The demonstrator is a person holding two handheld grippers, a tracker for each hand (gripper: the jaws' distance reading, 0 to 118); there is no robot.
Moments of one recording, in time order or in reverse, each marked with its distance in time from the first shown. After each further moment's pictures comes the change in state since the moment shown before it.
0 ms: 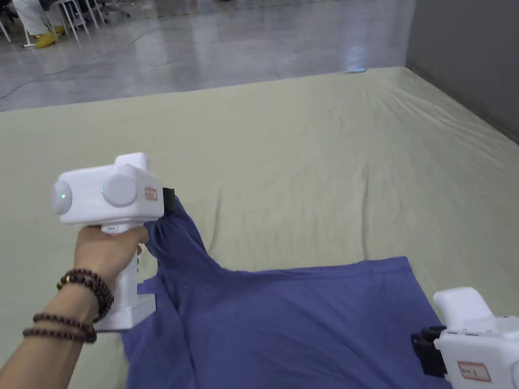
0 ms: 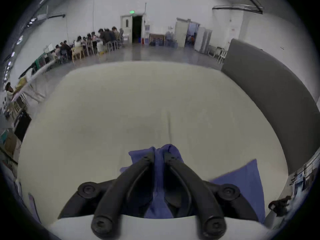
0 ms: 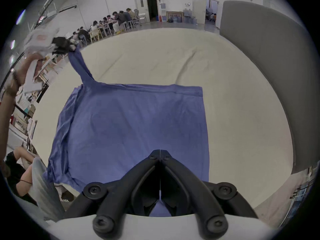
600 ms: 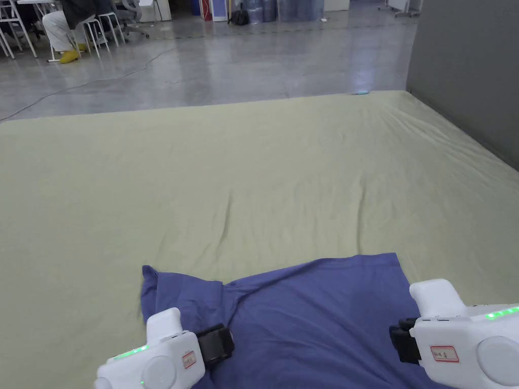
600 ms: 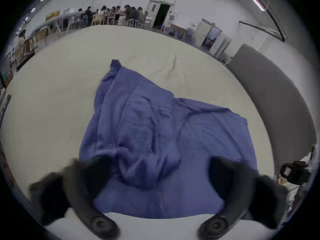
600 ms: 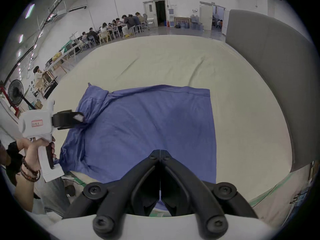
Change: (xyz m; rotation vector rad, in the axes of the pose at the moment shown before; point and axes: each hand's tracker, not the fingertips) left arm 0.008 -0.248 0.052 -0.126 -0.085 0.293; right arm -0.030 -0.028 0.048 0.038 0.038 0.039
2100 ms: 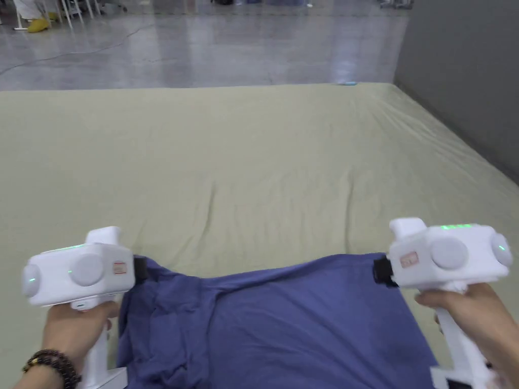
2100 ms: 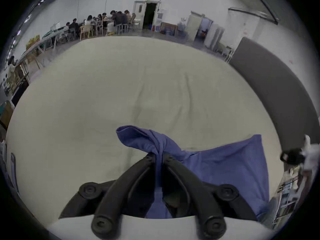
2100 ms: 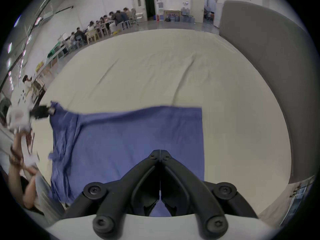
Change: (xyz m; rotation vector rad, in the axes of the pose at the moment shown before) left arm -0.033 0.147 -0.033 0.006 0.040 -0.140; right arm 0.070 0.125 -0.103 -0.050 -0.054 -0.116
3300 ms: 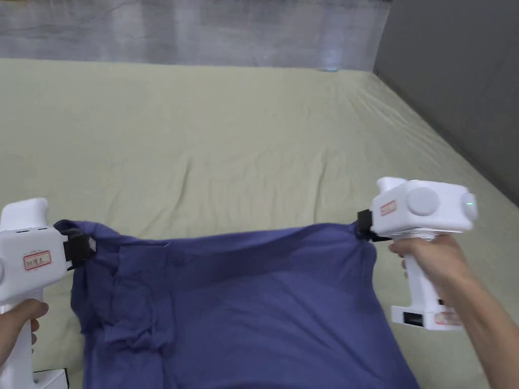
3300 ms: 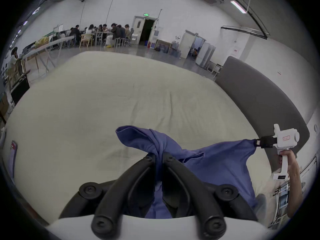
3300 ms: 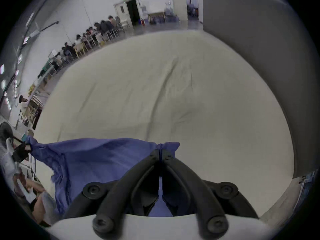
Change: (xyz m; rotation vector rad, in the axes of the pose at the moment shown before) left arm 0.004 -0.056 0.118 0.160 -0.070 0.004; right arm 0.038 -0.017 0.035 0.076 -0.008 -0.072
